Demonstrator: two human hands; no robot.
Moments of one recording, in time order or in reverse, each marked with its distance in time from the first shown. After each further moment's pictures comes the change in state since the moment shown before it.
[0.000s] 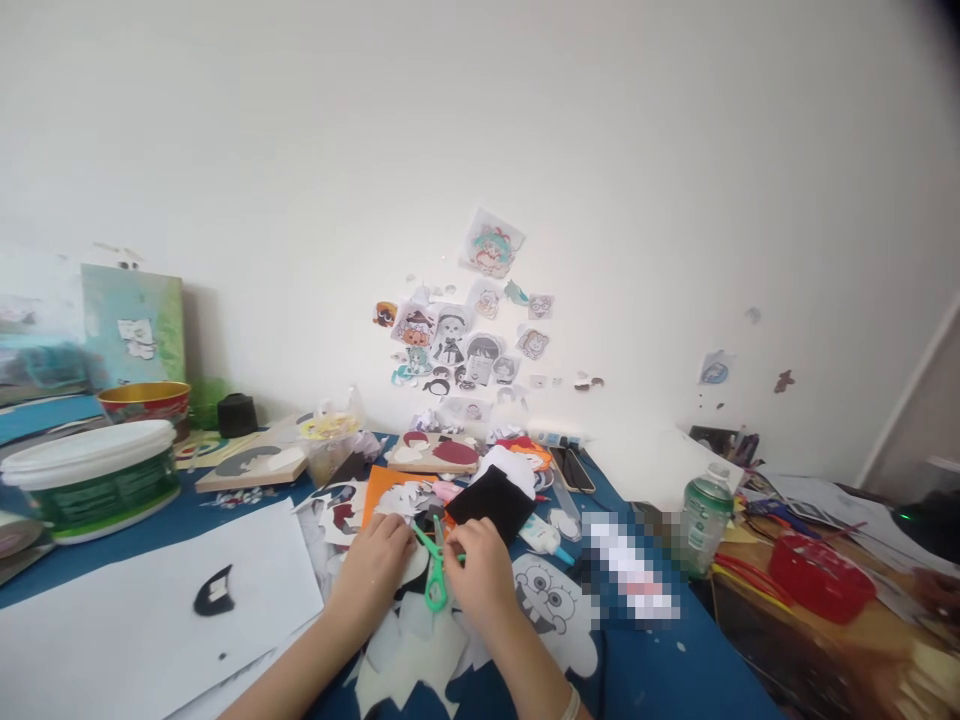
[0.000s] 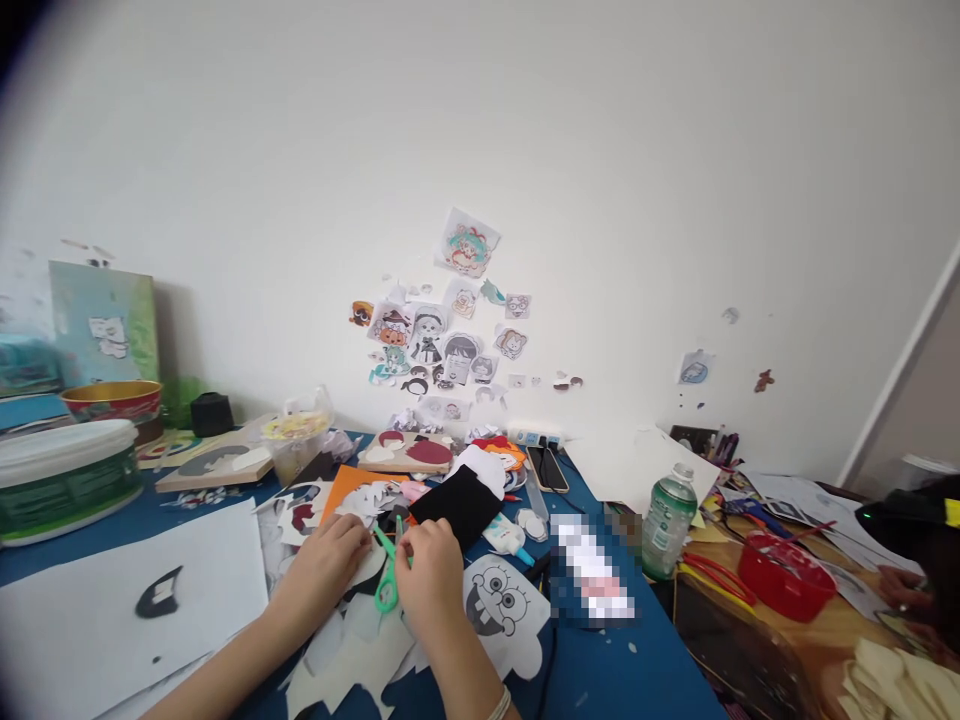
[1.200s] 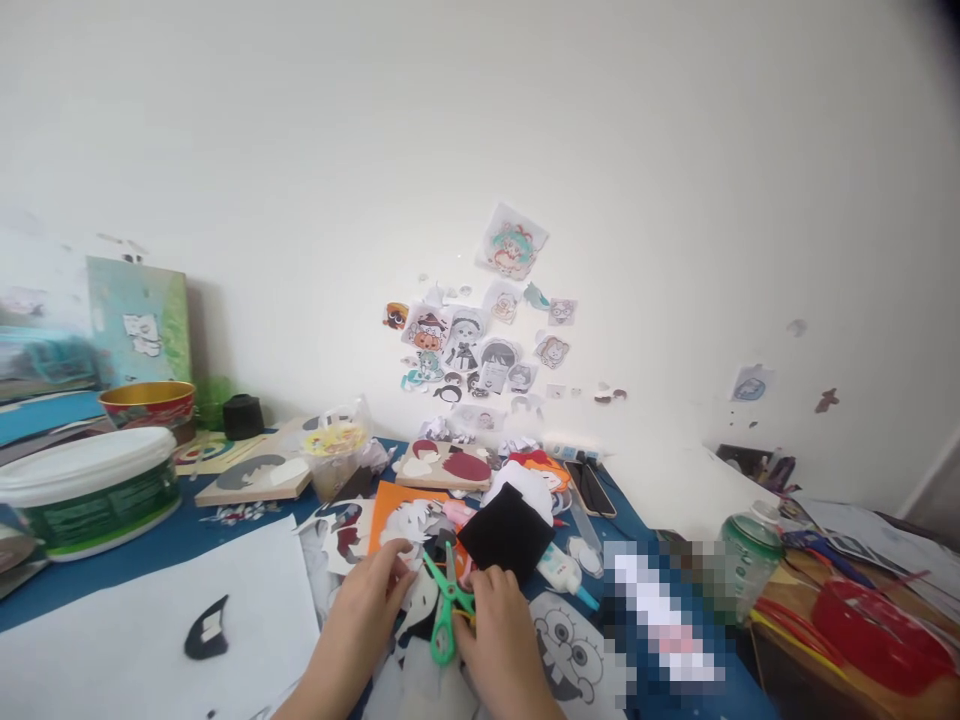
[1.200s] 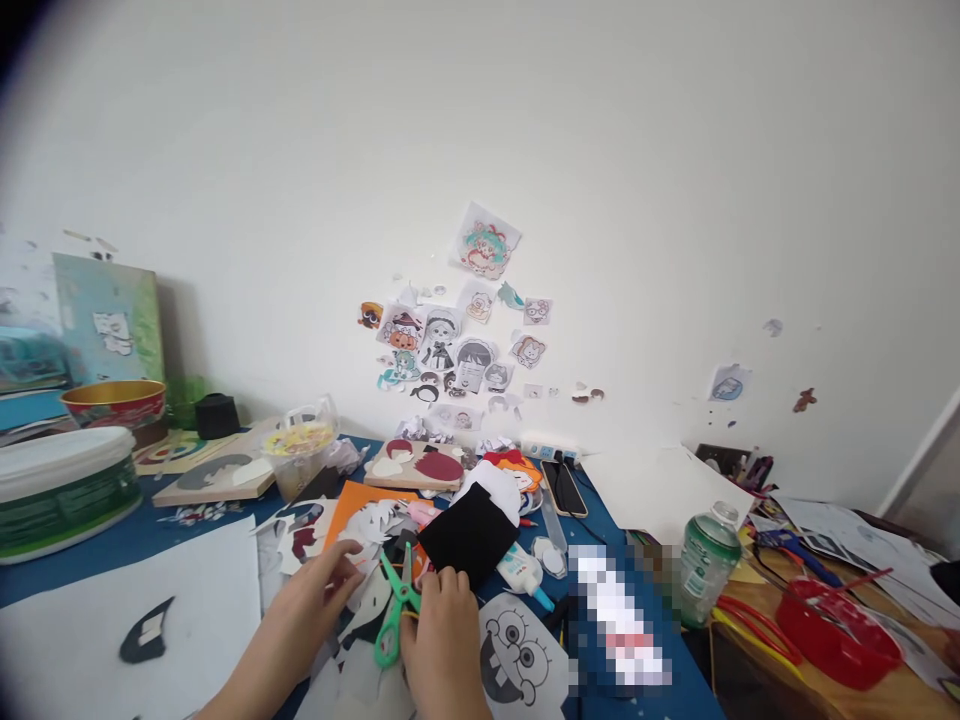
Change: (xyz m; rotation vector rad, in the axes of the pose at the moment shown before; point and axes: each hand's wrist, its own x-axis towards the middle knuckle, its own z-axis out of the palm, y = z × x) left_hand -0.006 -0.007 -0.010 -0.467 -0.007 -0.370; right_hand -0.008 -0.006 -0.005 -0.171 -0.226 0.153
